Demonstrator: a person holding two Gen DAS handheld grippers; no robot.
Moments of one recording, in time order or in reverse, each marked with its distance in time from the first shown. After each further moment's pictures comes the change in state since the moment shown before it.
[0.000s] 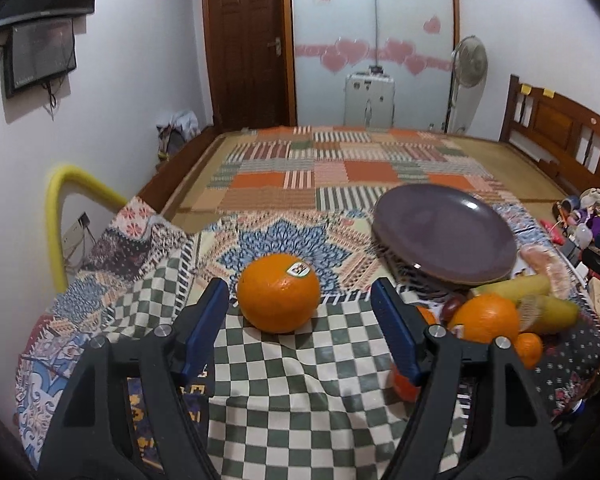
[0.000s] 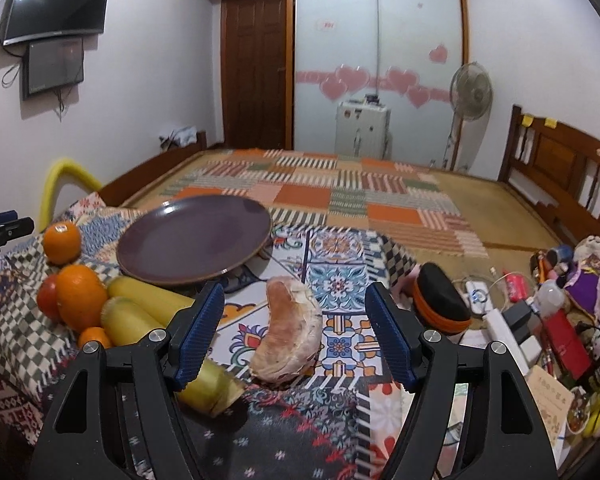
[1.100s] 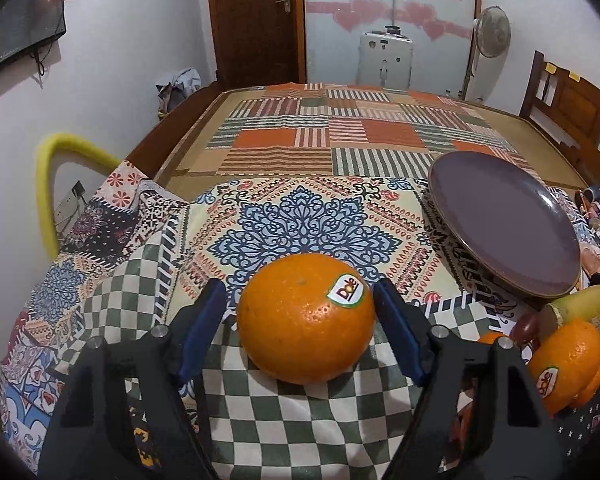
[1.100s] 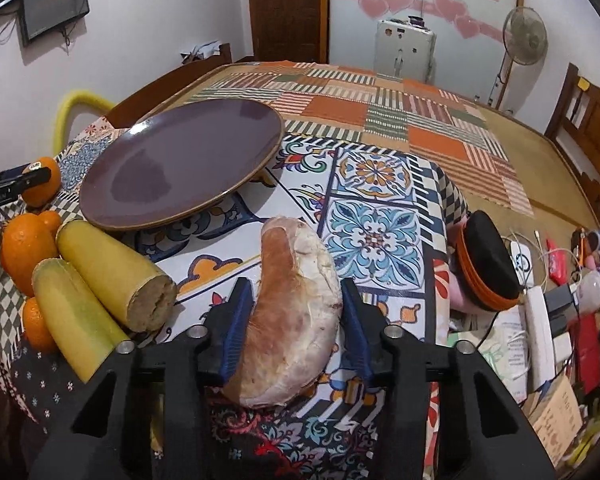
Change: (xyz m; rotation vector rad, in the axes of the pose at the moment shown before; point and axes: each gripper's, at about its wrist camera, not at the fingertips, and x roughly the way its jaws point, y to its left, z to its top) left arm 0.081 0.017 0.010 -0.021 0.145 0.018; right arm 0.064 -0.003 0.000 -0.074 0.297 0.092
